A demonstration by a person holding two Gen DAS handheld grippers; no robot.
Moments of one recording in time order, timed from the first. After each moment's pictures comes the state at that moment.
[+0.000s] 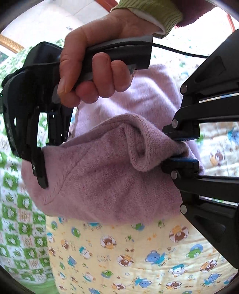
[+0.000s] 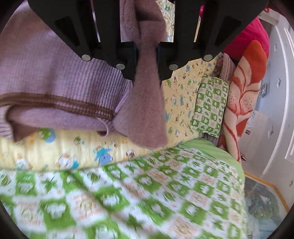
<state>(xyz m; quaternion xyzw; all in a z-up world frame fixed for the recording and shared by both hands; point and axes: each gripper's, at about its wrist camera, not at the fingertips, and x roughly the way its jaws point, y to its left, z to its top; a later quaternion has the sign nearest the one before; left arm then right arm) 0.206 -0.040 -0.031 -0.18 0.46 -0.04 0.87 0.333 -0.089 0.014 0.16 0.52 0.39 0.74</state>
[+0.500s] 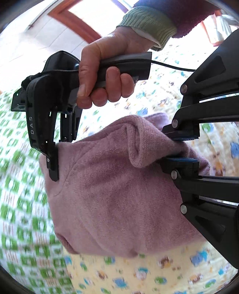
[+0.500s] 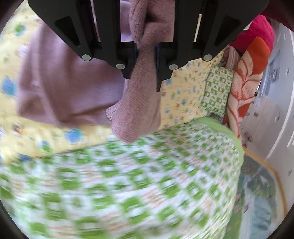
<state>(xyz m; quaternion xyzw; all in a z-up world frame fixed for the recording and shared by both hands) 0.241 -0.153 -0.013 -0.14 0.46 -0.18 0.86 0.306 -0.259 0.058 0.19 0.47 0.32 0.80</state>
